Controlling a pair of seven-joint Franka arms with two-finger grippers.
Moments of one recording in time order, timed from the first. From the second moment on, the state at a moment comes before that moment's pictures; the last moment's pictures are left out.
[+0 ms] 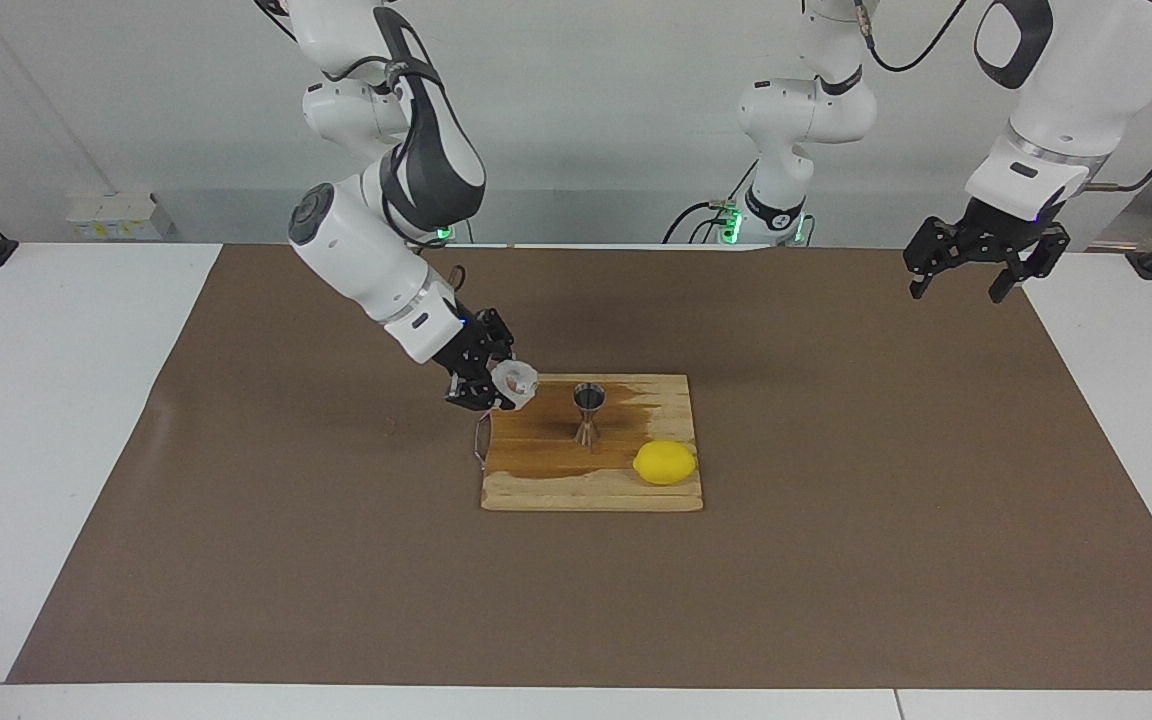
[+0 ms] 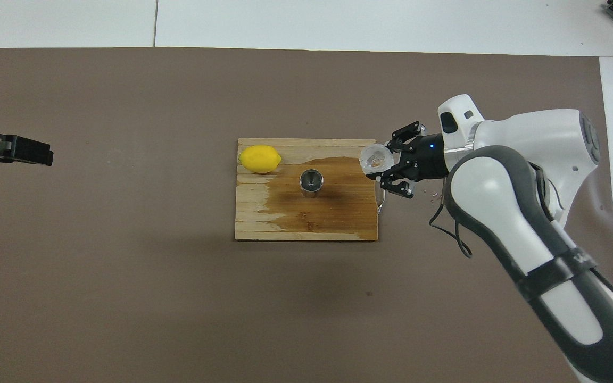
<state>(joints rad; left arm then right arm) -0.17 -0.01 0.10 -1.60 0.02 1.65 0.08 0.27 0.18 0.05 -1.88 0.57 2.22 -1.35</state>
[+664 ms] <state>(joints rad) -0.17 -0.02 0.10 -1.63 0.02 1.63 0.08 0.42 0.18 0.05 -1.86 0.08 2.22 -1.07</state>
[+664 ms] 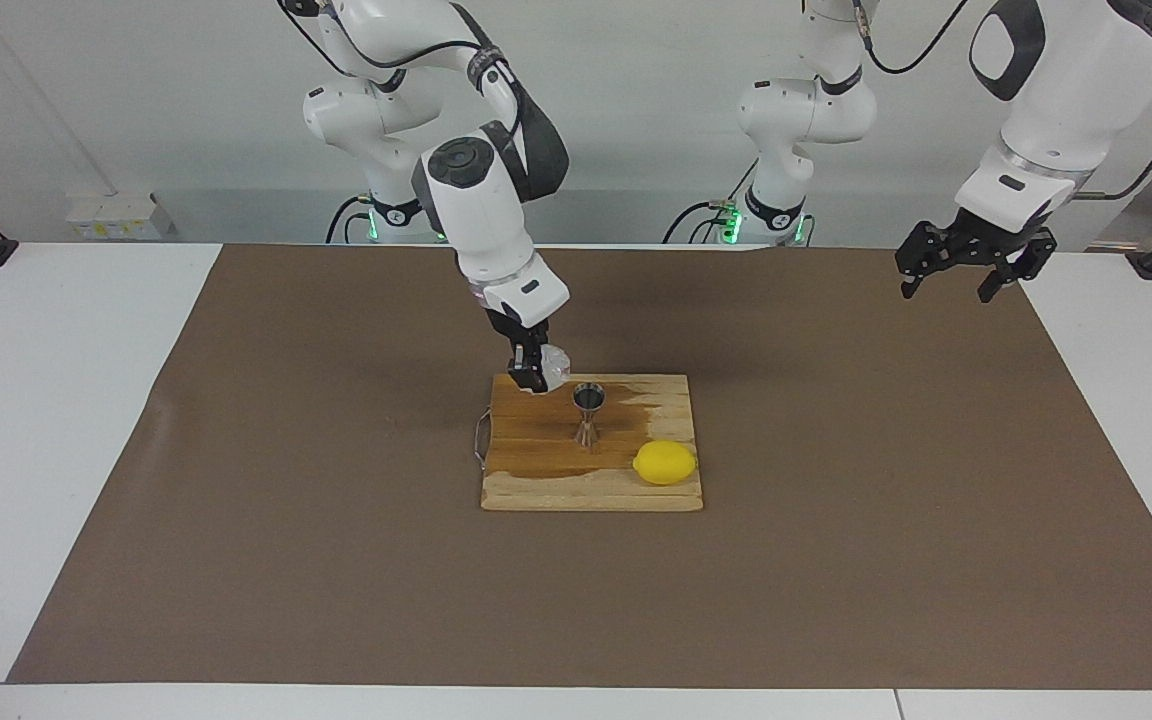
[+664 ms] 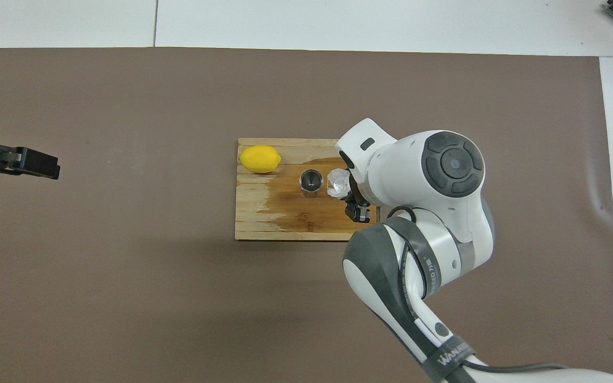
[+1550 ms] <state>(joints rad) -0.17 -0.02 0.09 -1.63 0.02 1.62 0.08 0.53 0.19 0.05 -1.82 -0.30 2.22 -0.80</state>
